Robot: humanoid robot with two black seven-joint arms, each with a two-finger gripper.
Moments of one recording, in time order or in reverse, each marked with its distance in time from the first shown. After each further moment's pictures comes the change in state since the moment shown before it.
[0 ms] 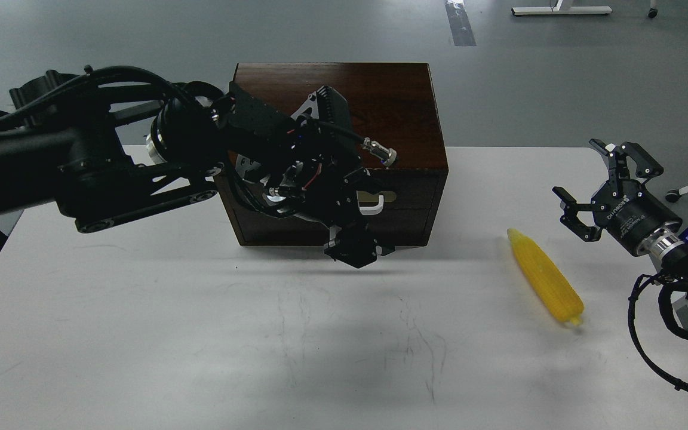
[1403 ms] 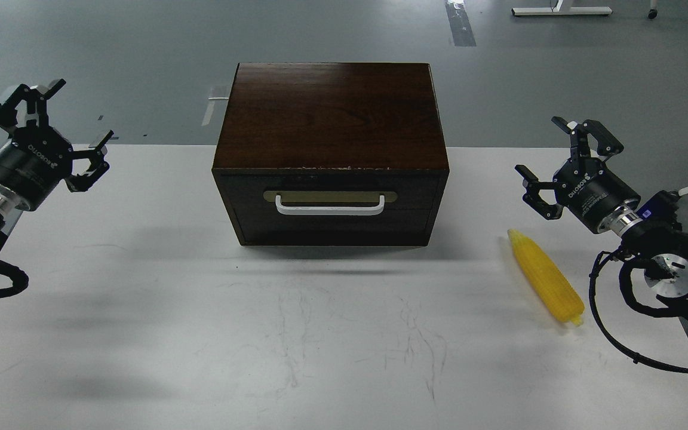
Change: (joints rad) left arm 0.794 0.431 -0.627 0.465 -1.987 0.000 0.103; right arm 0.074 0.077 -0.012 -0.023 0.008 0.000 0.000
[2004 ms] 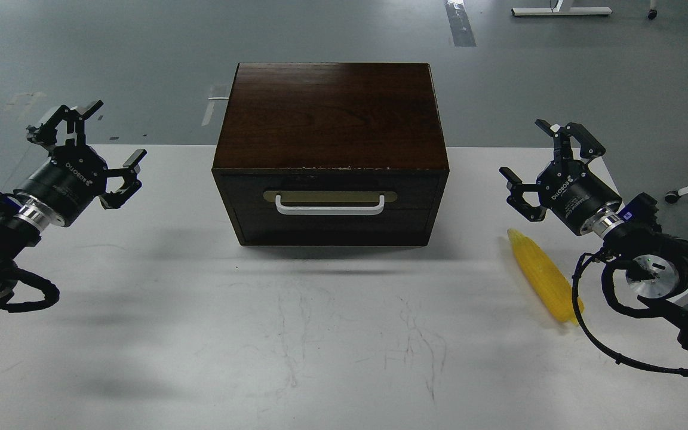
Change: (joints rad) left arm 0.079 -0.124 0.016 -0.015 -0.031 0.000 0.011; right arm 0.010 0.082 0.000 -0.014 0.005 0.000 0.000
